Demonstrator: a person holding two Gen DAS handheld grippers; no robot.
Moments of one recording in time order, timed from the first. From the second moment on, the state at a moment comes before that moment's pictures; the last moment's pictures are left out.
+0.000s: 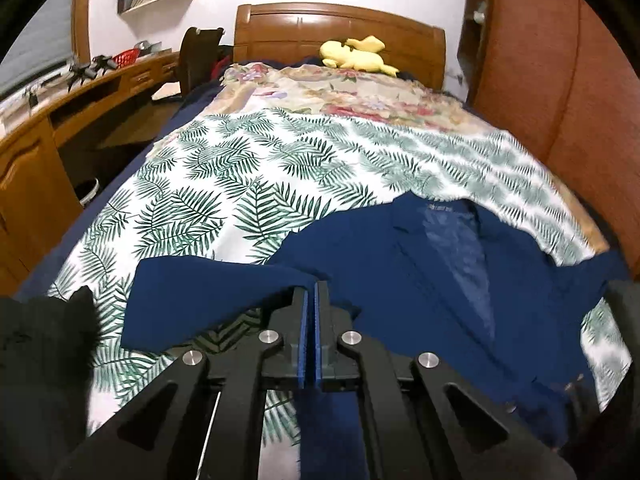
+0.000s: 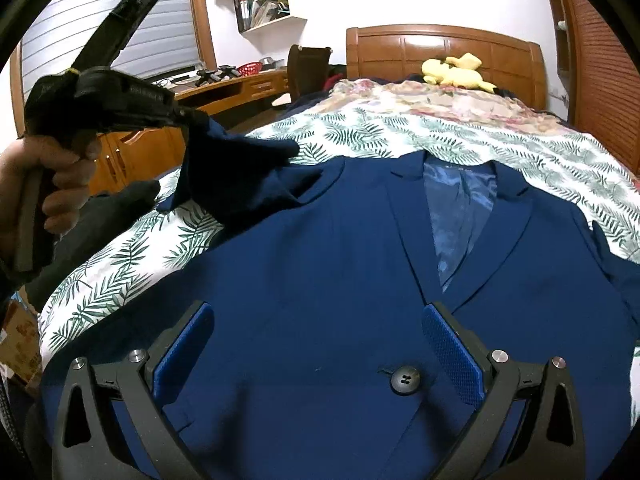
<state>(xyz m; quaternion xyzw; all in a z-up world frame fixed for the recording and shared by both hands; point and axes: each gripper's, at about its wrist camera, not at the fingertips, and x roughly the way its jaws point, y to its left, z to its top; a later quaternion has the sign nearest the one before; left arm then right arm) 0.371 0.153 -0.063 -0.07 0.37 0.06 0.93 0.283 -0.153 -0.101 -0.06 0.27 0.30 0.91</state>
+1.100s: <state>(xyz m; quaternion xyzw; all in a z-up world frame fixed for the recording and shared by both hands) 0.384 0.281 -0.194 -0.20 0.45 0.16 0.86 0.295 -0.151 -0.113 -0.06 0.29 0.31 0.90</state>
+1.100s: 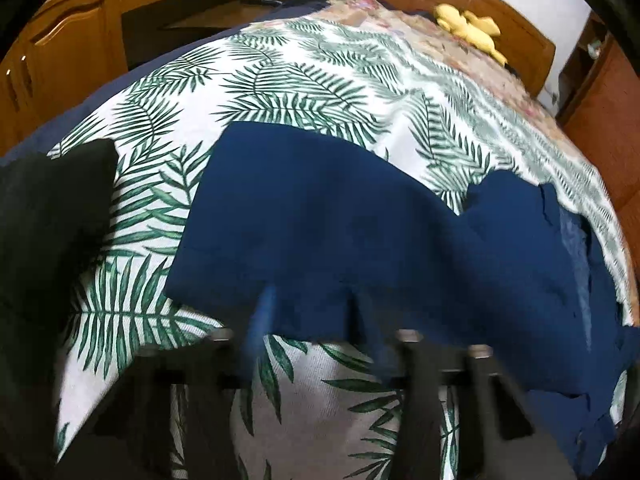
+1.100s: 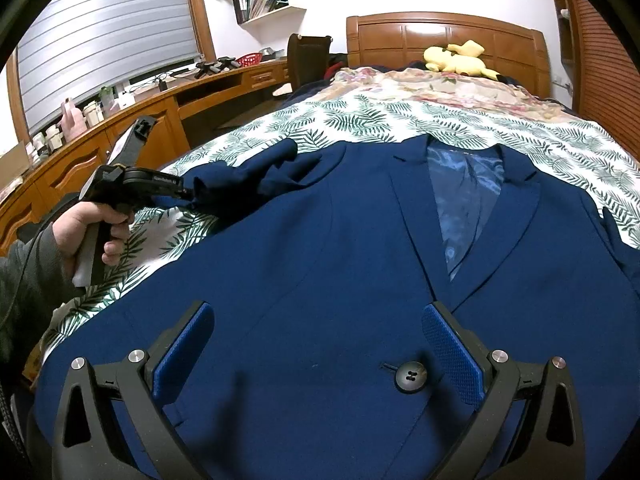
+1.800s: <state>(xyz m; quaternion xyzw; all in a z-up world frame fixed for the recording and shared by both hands) 0.352 0.124 -0.051 -0.08 0.34 0.07 0.93 0.267 -0.199 -0.089 -0.06 0.25 0.27 0.93</state>
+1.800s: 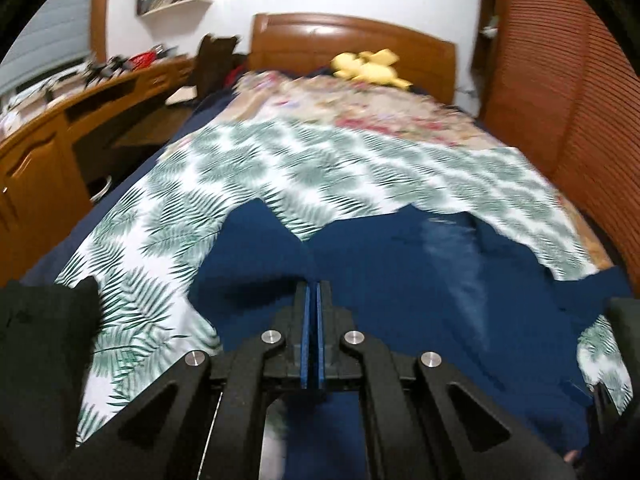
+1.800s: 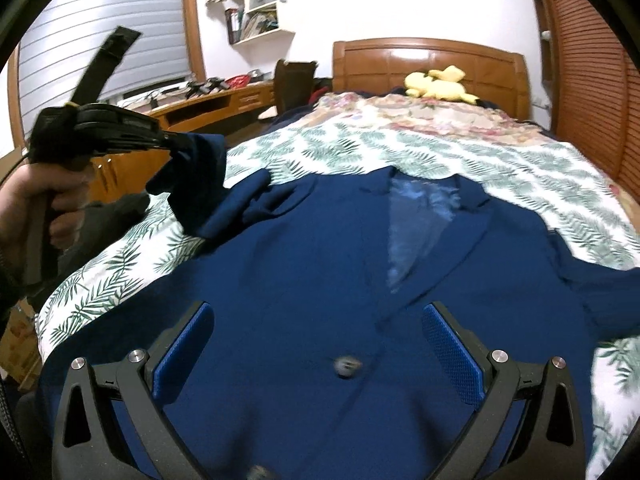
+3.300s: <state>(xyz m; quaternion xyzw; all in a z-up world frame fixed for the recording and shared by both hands) 0.203 0.076 -0.050 -0.02 0.25 0.02 0.97 0.222 -0.166 -0.089 -0.10 0.29 0.34 0.89</state>
